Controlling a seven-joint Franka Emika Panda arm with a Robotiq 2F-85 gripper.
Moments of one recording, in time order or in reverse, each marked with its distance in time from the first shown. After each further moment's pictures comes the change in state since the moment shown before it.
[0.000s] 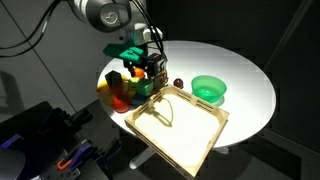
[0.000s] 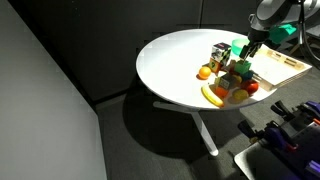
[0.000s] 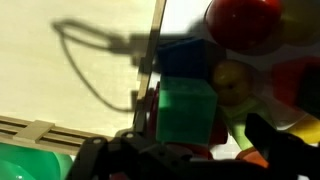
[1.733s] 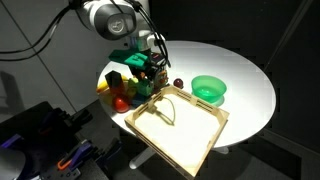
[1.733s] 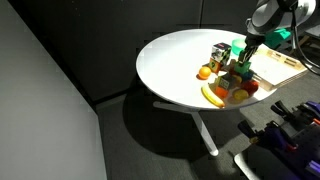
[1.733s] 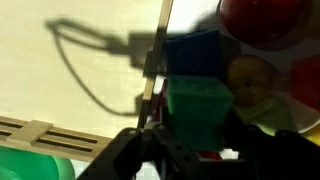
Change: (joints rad) arm -0.002 0.077 -0.003 0.037 -0.008 0.046 0.000
